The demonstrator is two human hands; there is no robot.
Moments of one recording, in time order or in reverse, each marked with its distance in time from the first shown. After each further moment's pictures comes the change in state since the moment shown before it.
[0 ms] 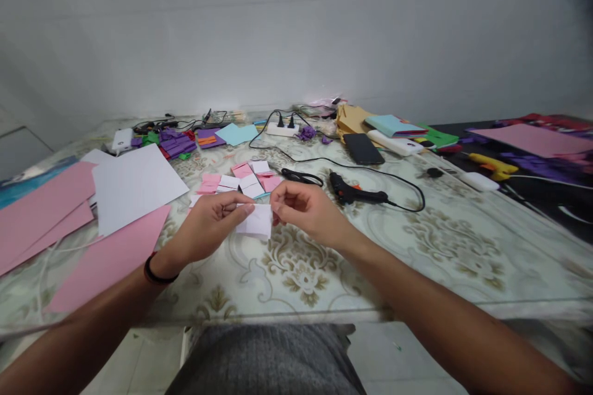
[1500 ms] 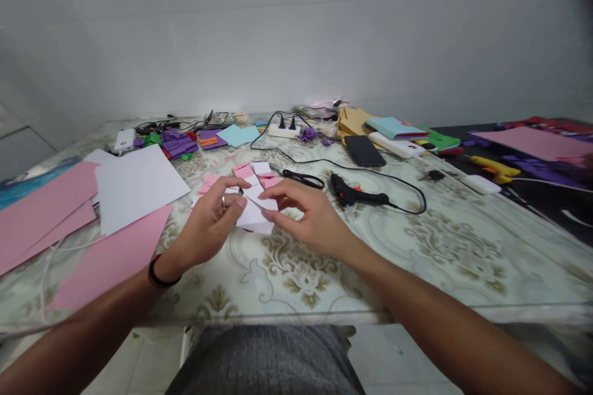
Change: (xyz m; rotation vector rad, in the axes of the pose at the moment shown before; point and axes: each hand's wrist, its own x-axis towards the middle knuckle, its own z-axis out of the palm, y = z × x) left_hand -0.005 0.002 0.004 -0.292 0.020 -0.012; right_hand -0.005 -0.003 0.006 -0.371 0.069 -0.301
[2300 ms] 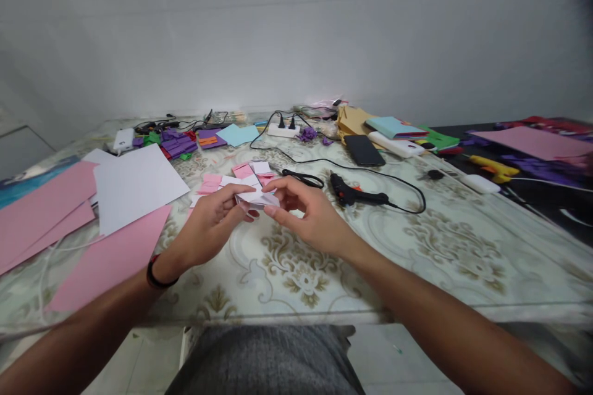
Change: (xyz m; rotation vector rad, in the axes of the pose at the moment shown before) left_hand 0.002 -0.003 -0.003 0.132 -0.039 0.019; right_hand 0.000 -0.001 -0.003 0.088 -0.030 0.137
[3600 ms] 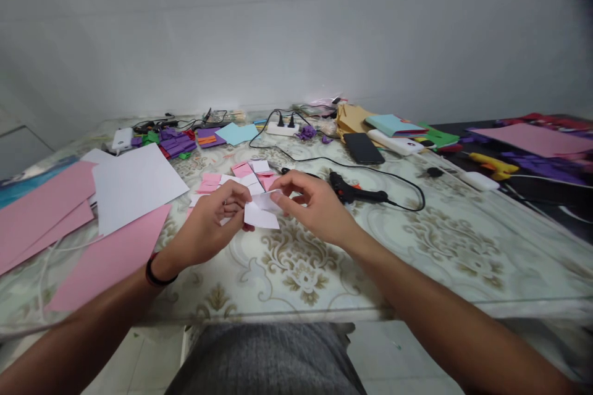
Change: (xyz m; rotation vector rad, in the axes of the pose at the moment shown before) left_hand 0.000 -0.006 0.000 -0.044 -0.075 0.088; right_hand 0.006 0.009 -0.006 -0.048 0.098 0.052
